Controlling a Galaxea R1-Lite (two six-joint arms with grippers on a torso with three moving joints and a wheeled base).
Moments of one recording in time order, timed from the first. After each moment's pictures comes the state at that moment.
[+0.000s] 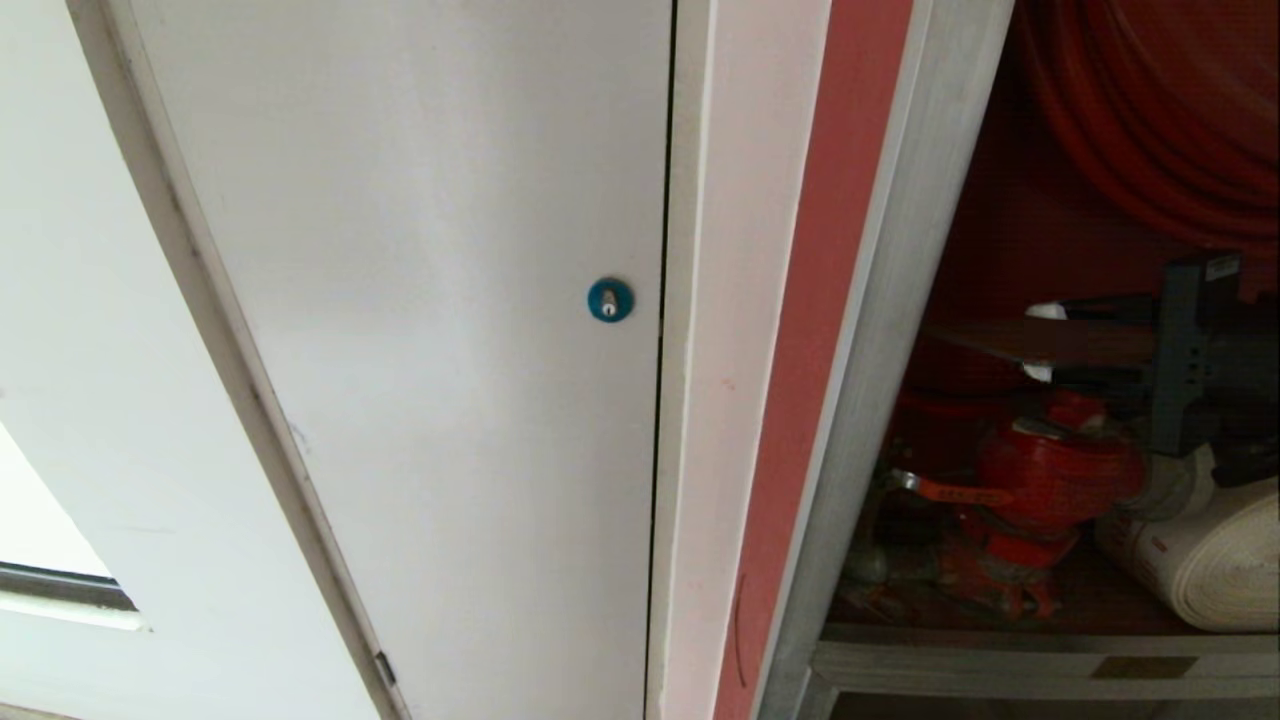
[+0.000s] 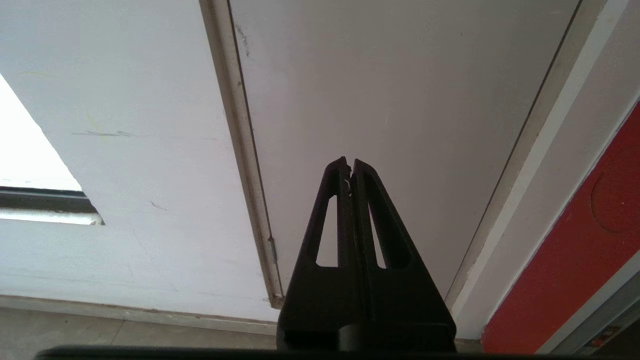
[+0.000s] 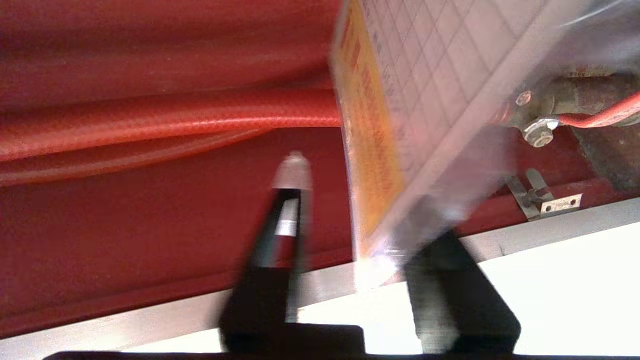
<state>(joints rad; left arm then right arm) -0.01 0.00 0.00 0.00 0.01 0.00 0.03 1.32 -1.02 -0.01 0.33 1.44</state>
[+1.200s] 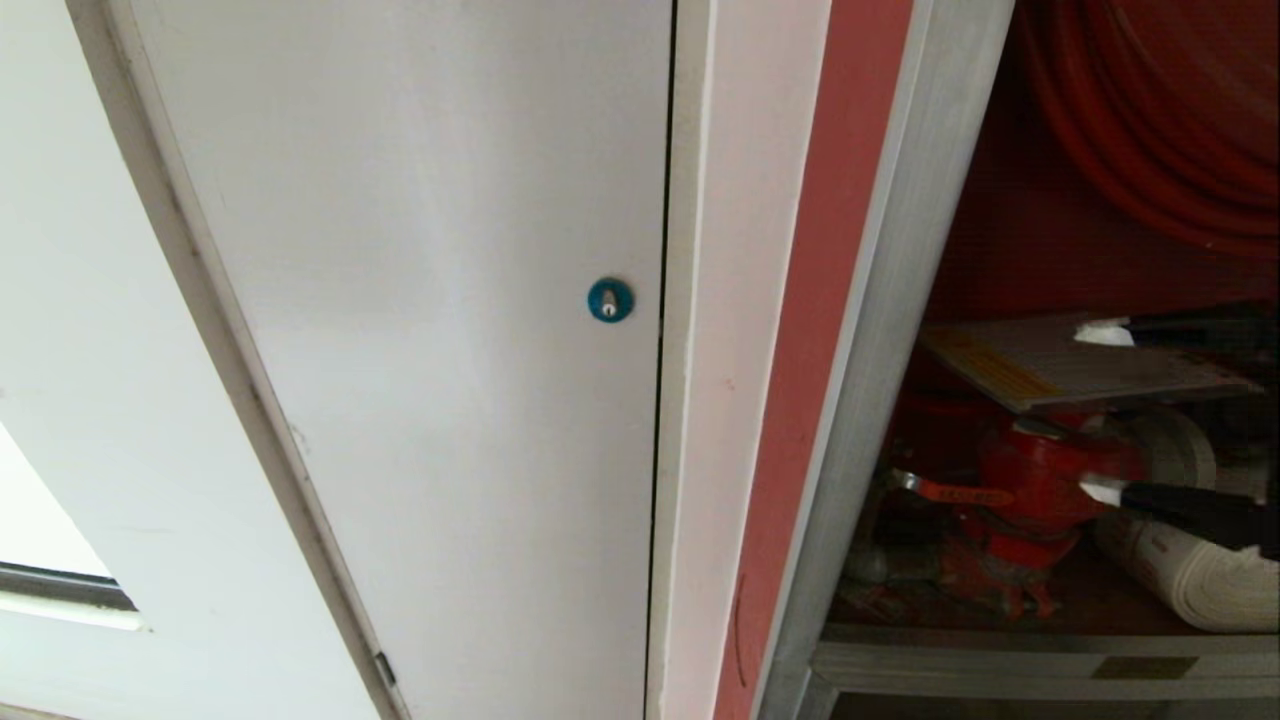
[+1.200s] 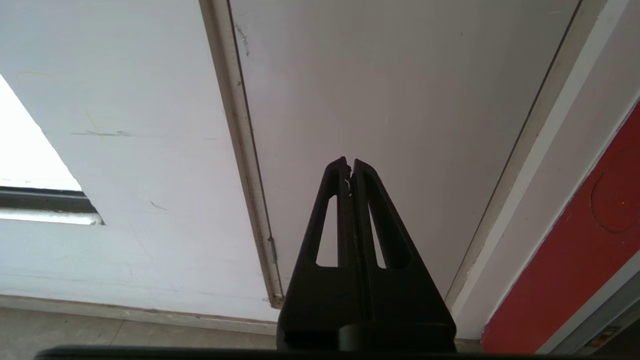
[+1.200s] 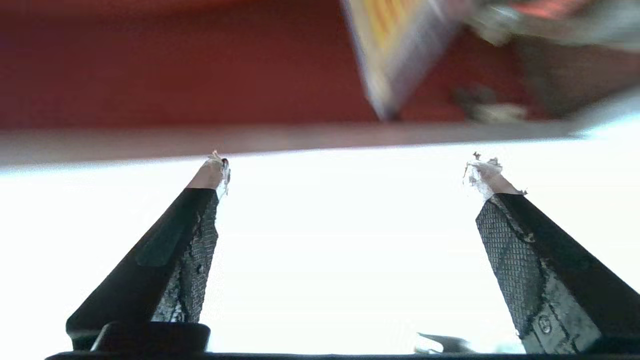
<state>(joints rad) -0.01 0.00 0.00 0.00 0.01 0.00 0.03 1.11 -0.94 0.20 0.47 1.22</state>
